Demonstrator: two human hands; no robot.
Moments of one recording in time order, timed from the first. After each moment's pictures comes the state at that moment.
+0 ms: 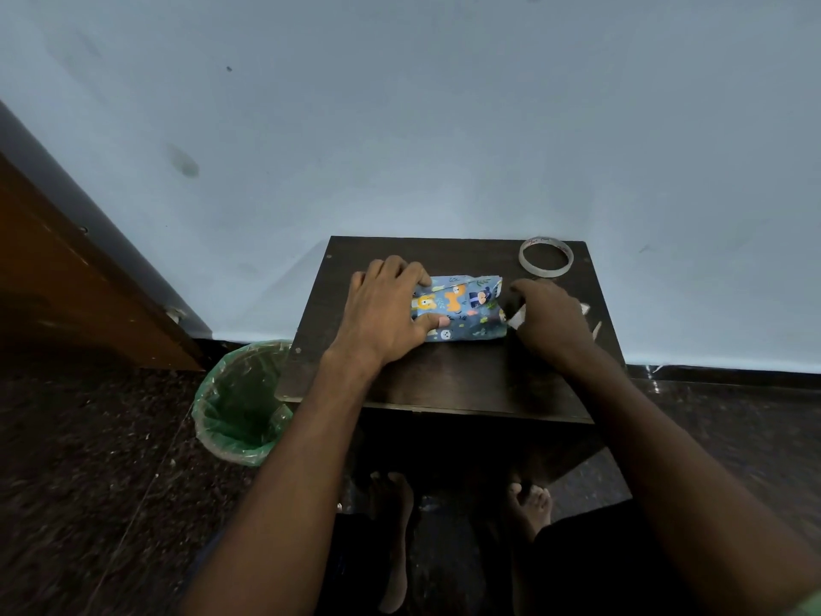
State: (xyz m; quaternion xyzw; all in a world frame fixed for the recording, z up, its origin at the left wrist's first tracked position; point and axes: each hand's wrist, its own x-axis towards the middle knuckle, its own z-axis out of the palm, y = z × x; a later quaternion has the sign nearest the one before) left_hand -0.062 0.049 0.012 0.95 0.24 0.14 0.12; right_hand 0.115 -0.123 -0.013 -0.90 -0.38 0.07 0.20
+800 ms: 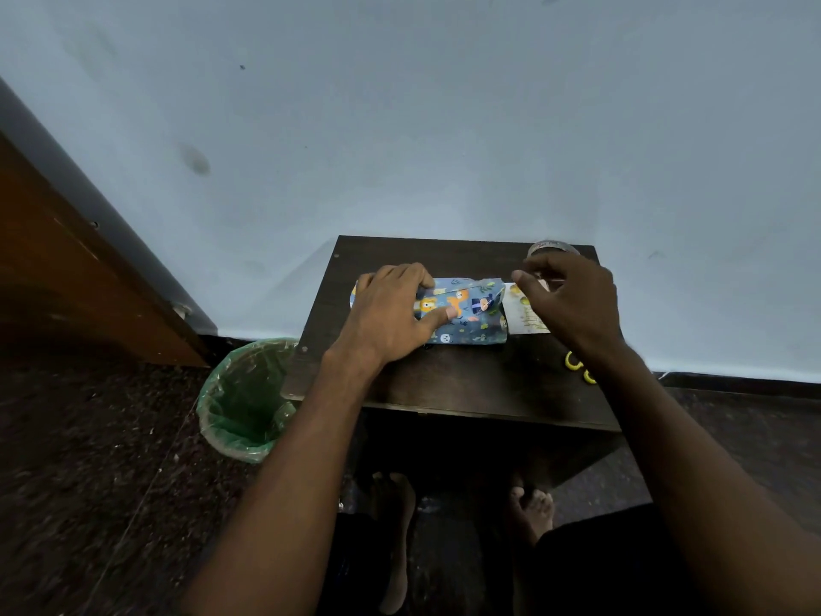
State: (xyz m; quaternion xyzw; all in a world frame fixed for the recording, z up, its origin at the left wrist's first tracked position) left_hand -0.064 0.054 0.004 0.94 0.22 0.18 0.17; right_hand 0.114 -0.126 0.014 -0.84 -0.34 -0.04 0.42
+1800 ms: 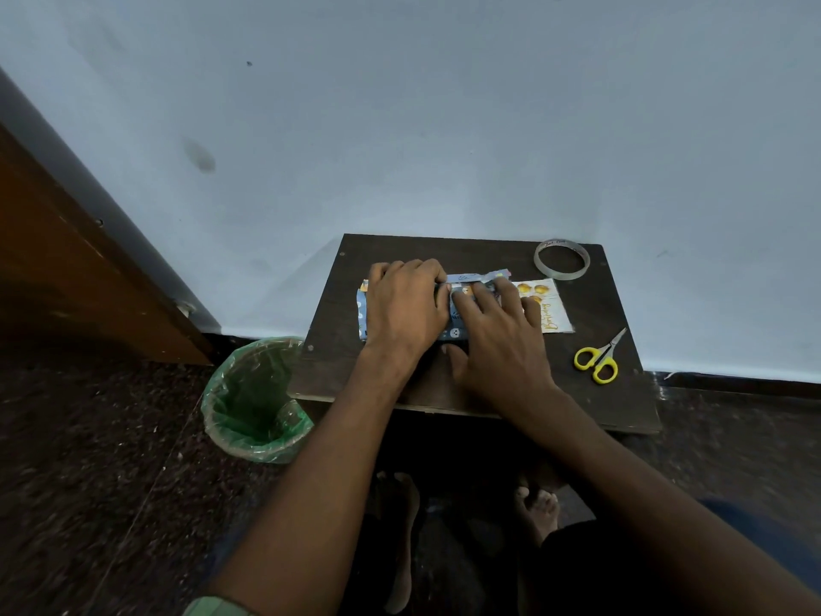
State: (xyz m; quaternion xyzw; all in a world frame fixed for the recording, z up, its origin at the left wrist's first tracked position) left_hand -0.040 0.044 -0.008 0.91 0.29 0.29 0.09; right_hand 0.025 -0.095 -0.014 -0.86 -0.48 -0.12 0.14
